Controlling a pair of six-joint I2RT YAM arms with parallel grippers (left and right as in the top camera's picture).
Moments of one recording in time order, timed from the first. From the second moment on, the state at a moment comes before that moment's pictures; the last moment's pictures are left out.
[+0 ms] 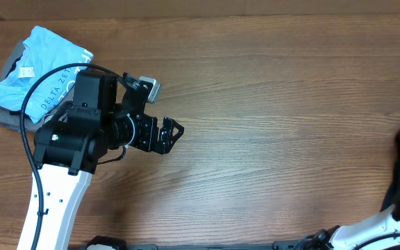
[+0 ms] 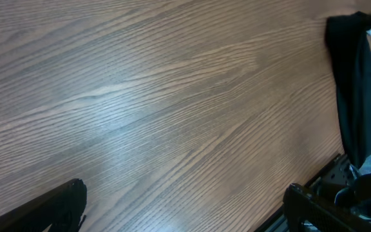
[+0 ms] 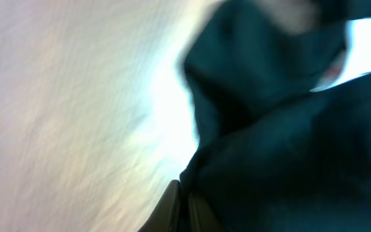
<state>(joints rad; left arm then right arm) -0.20 1.23 1.35 -1.11 0.49 -0.03 -0.78 1.89 1.49 -0.81 -0.21 0.35</state>
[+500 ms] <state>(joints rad) -0.20 1.23 1.38 -1.16 0.47 -0.03 0.10 1.80 1.49 -0.75 -0.27 0.47</state>
